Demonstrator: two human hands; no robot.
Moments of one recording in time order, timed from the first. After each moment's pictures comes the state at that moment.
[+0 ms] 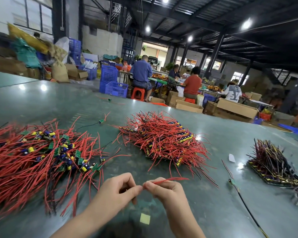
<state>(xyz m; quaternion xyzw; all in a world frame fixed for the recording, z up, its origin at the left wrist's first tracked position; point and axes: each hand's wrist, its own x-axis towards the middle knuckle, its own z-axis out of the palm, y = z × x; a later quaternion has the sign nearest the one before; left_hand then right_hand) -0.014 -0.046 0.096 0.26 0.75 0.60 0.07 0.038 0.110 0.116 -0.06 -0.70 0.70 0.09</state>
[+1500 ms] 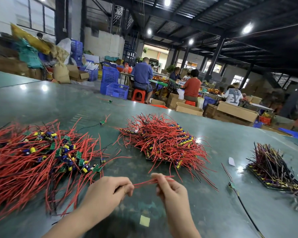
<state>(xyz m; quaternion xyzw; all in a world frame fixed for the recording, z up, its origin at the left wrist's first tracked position) -0.018 -0.061 0.107 0.28 0.88 0.39 -0.03 0.029 0.113 0.106 -0.10 -0.70 0.68 0.21</state>
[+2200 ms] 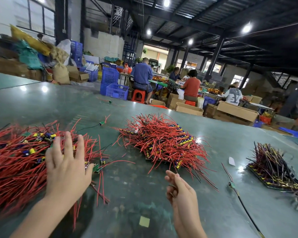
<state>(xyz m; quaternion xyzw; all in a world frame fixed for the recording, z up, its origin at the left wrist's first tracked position) -0.068 -0.107 0.101 0.06 0.92 0.14 -0.35 0.026 0.130 0.106 -0.22 -0.56 0.77 0.23</state>
